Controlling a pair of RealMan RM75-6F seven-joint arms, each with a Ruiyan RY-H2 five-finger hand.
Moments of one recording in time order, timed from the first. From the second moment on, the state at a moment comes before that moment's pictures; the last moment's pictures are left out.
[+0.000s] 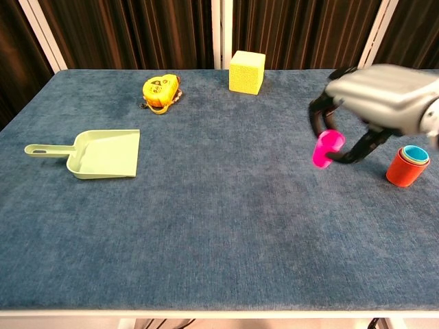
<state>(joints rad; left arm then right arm) -0.06 -1.14 0.03 -1.60 1.58 1.49 0.00 0.66 -1.38 0.05 -1.81 -1.11 1.13 -0.70</state>
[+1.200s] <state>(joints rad) -0.07 -1.14 0.03 -1.61 1.59 1.48 0.03 0.53 -1.20 0.03 -1.75 -1.08 1.11 -0.55</state>
